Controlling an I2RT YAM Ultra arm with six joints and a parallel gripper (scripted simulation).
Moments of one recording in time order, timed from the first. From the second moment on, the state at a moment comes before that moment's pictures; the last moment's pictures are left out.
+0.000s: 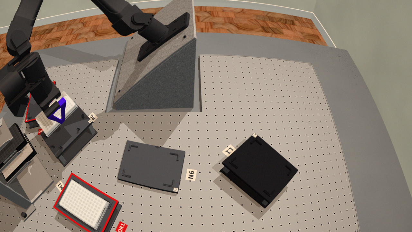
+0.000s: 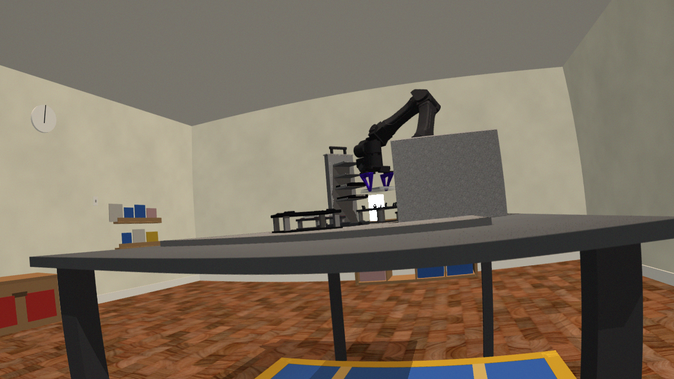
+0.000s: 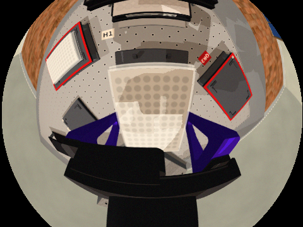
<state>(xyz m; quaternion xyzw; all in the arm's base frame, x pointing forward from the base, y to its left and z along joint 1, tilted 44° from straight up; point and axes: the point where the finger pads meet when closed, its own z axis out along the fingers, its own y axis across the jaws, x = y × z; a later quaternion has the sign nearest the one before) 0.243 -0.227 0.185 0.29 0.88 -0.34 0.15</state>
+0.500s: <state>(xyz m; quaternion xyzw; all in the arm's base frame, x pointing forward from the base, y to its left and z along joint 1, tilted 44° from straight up) 0.246 -0.205 0.210 0.29 0.88 -0.34 0.15</state>
